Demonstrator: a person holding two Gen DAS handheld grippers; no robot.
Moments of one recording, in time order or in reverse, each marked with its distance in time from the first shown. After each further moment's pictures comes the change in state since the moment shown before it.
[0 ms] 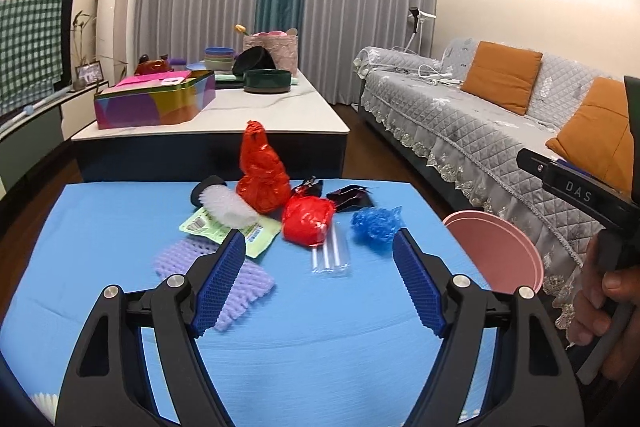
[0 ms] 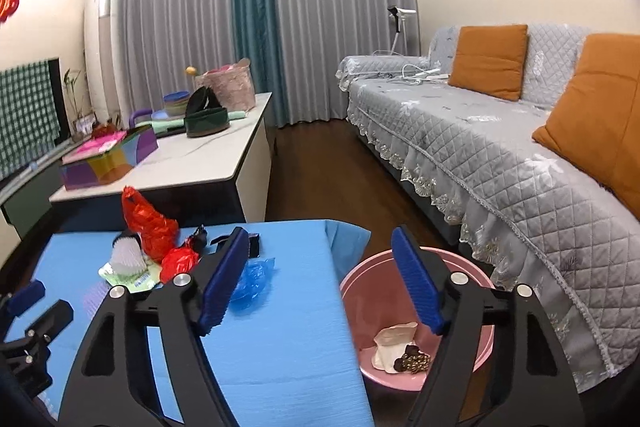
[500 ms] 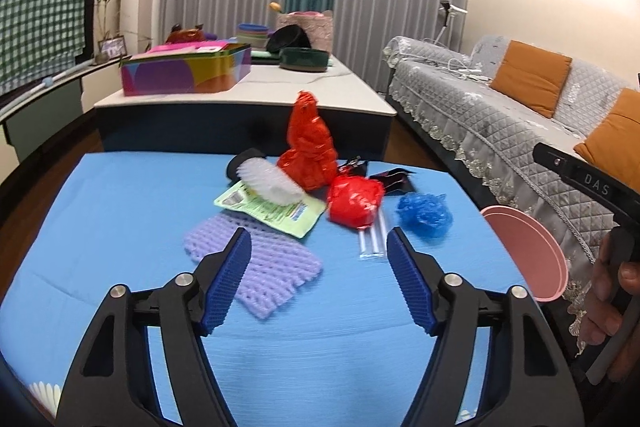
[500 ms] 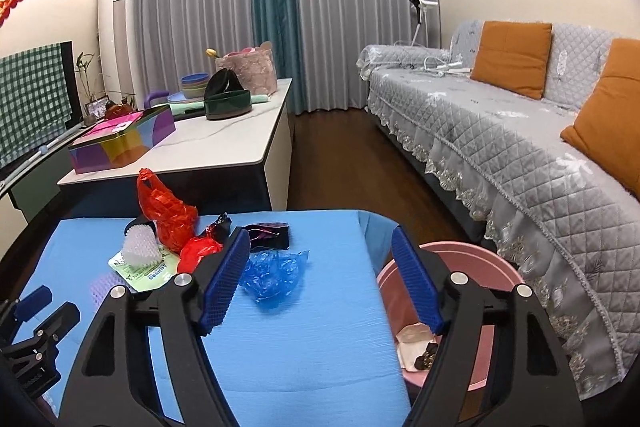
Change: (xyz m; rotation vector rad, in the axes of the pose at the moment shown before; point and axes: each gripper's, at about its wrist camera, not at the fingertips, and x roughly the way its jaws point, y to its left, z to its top) left arm 0.018 0.042 -0.016 -0.080 0.059 0.070; right arm 0.029 0.031 -0.004 -0.006 0.052 0.053
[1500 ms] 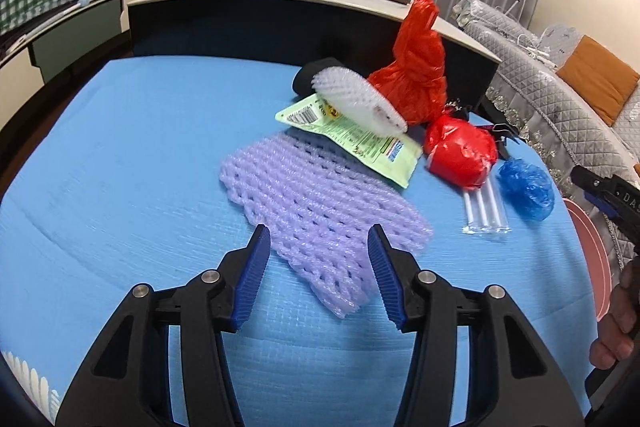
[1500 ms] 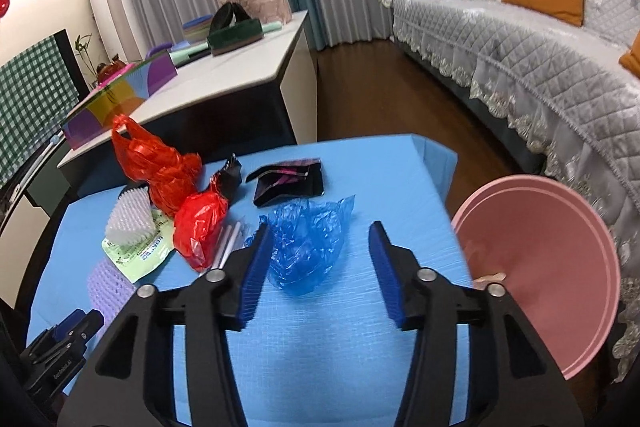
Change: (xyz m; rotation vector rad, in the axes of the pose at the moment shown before) left arm 0.080 0.054 -0.030 -0.172 0.228 0.137; right arm 0.110 0.016 -0.033 0.086 0.256 0.126
